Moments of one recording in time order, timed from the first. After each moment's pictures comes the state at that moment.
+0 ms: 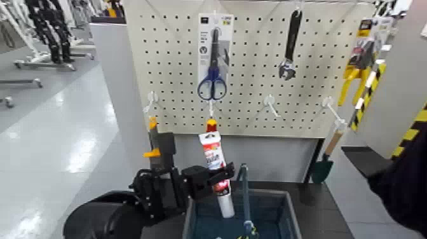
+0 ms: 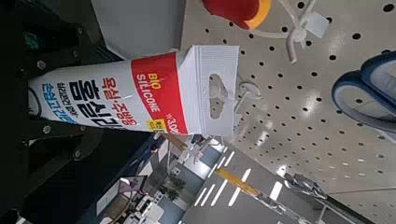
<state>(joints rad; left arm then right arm) -0.25 0.16 -0.28 -1.58 0.68 0.61 -0.63 0.54 0.00 0.04 -1.56 -0.17 -0.53 0.14</state>
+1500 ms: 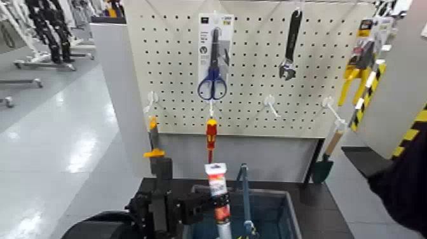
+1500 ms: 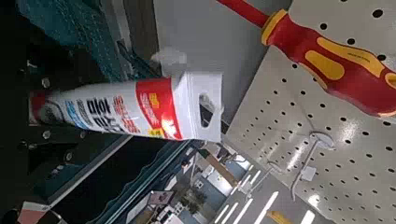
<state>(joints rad) -0.22 0.18 -0.28 -1.45 0.59 0.61 -0.69 0.55 0.00 0.04 -1.57 -0.17 -0.53 0.14</state>
